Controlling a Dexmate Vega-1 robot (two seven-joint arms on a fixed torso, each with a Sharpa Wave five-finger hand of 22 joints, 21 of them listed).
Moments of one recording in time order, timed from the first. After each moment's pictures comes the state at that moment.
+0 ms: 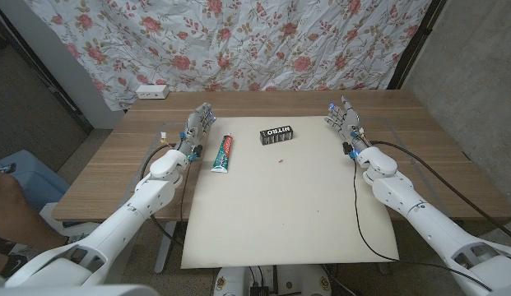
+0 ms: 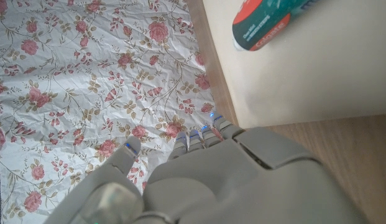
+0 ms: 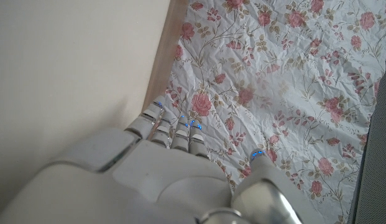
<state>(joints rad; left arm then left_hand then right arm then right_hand) 0.83 0.52 0.37 -1.29 -0.65 -0.29 -0.05 0.01 0.06 0.65 0.16 0.20 -0.04 0.02 0.18 0.17 -0.09 0.00 0.20 0.17 -0.08 0.00 0.18 0.17 0.02 -0.02 0.24 0.17 -0.82 -0.50 -0.38 -1.28 0.63 0.30 0.03 0.07 0.07 0.29 0.04 0.20 0.14 -0.01 0.18 0.17 0.13 0.03 0.19 0.19 0.03 0.03 0.23 0.31 0.27 0.04 0.18 0.17</state>
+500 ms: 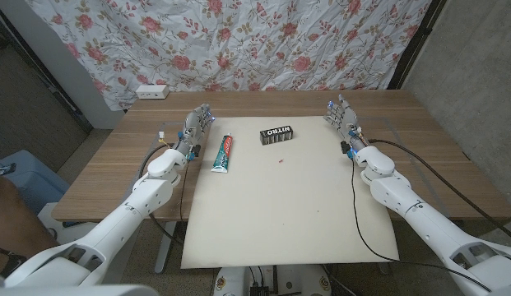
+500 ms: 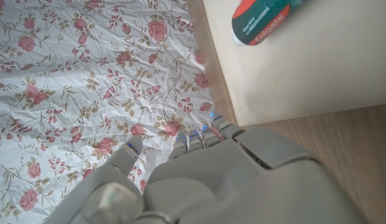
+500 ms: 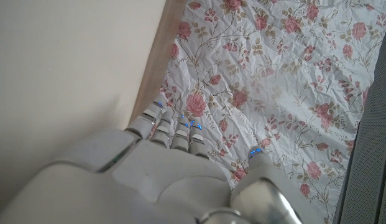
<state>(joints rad) 0.83 0.52 0.36 -1.29 -0.67 -0.27 -0.05 0.01 0.06 0.66 0.16 0.20 -0.04 0.02 0.18 0.17 -0.08 0.00 0.20 0.17 -0.08 0.00 0.18 0.17 0.02 -0.03 0.24 0.17 -0.83 -0.50 -0.39 -1.31 0.58 0.32 -0.01 0.08 0.08 0.31 0.03 0.21 0.15 0.00 0.18 0.17 0.14 0.03 0.19 0.19 0.03 0.03 0.23 0.30 0.27 0.04 0.18 0.17</state>
